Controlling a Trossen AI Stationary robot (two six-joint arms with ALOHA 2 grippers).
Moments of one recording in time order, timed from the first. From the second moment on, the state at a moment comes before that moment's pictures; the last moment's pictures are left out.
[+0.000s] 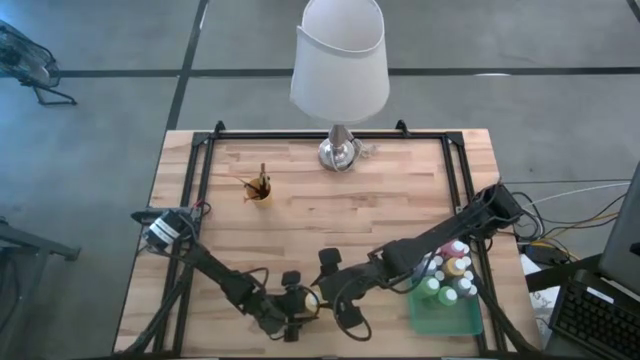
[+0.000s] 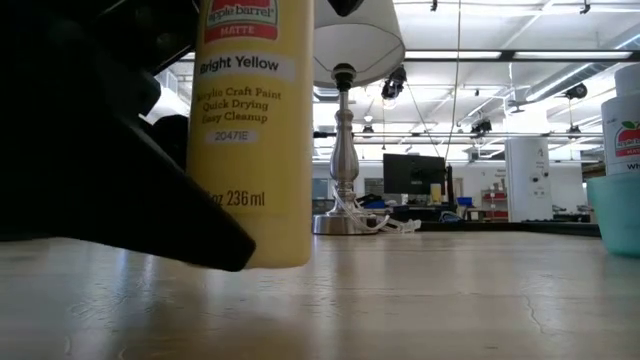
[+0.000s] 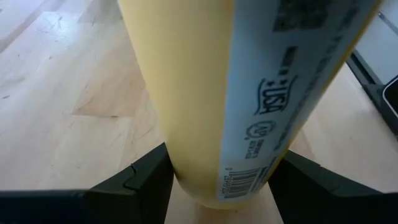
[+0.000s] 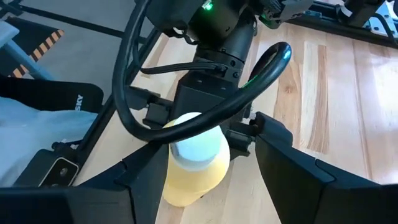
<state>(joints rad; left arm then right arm) -0.69 1.98 0.93 0.47 -0.55 -0.47 0.46 1.87 1.47 -0.27 0.13 0.10</state>
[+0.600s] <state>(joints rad) -0.66 1.98 0.99 0.46 -0.57 -0.36 0.46 1.87 1.47 -0.25 0.12 0.09</state>
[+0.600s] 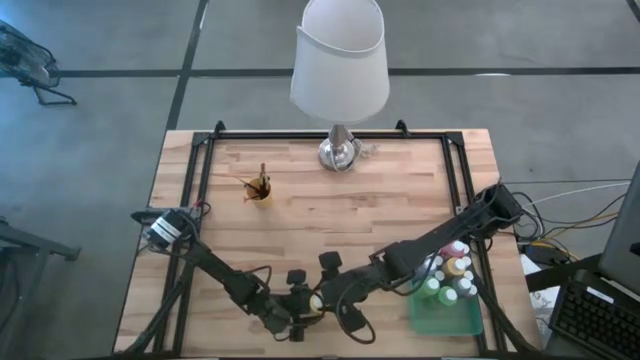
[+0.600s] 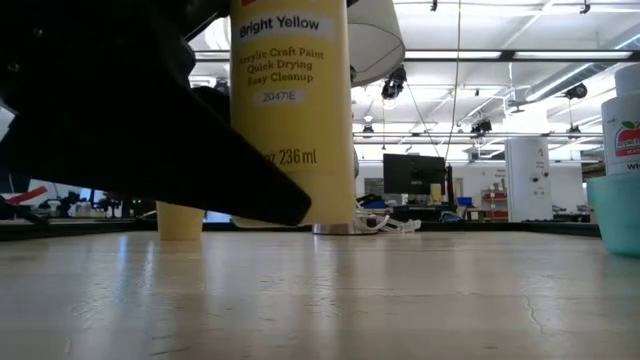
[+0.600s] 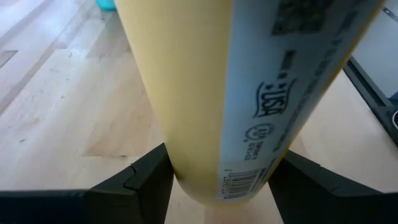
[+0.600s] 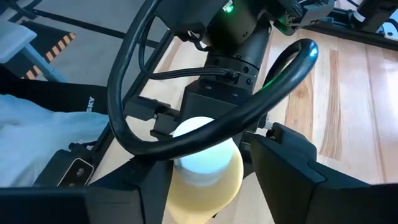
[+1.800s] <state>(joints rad) -0.69 1.90 0.97 0.33 -0.70 -0.42 0.47 1.82 1.56 -0.50 0.18 0.15</state>
